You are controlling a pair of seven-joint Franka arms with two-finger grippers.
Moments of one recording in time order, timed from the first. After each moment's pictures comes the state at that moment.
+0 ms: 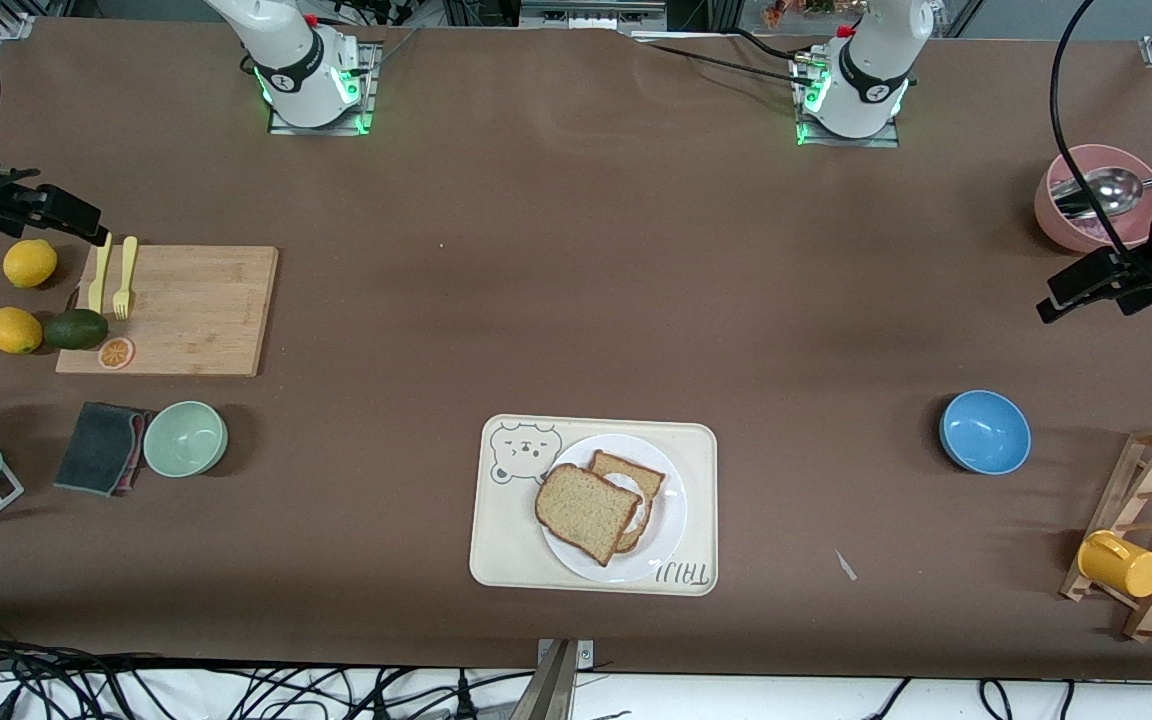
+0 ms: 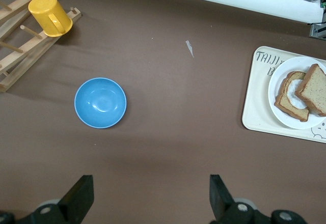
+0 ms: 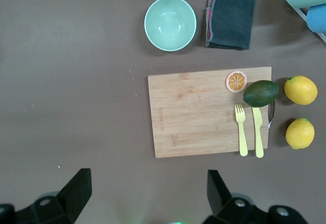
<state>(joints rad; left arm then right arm) 0.29 0.10 -0.28 -1.52 -0.07 1.71 -0.14 -0.04 -0.03 -0.02 -1.72 -0.03 1.60 0.03</state>
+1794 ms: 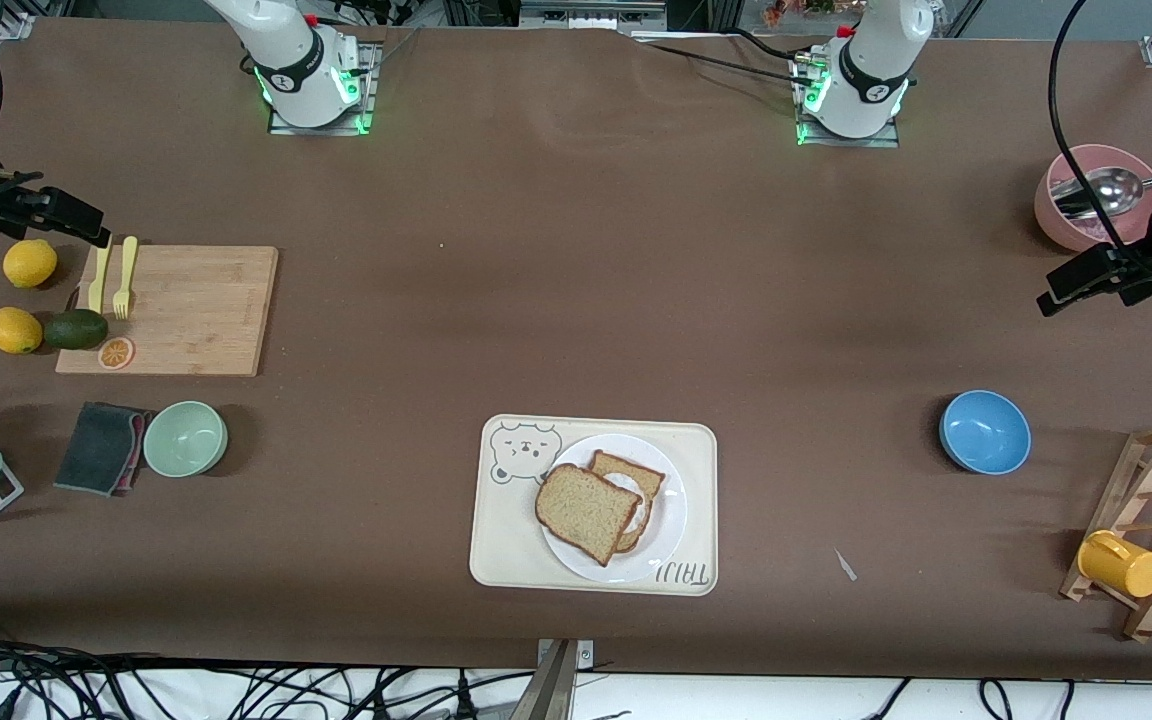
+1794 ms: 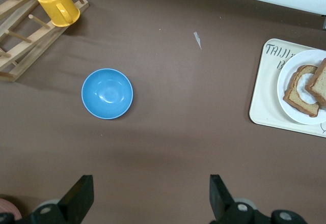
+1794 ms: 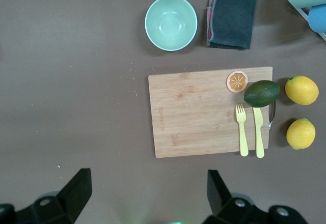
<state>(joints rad) 0.06 0.10 -0.03 -1.51 -0.07 1.66 -0.14 -0.04 -0.02 -0.02 -1.72 -0.03 1.60 0.03</state>
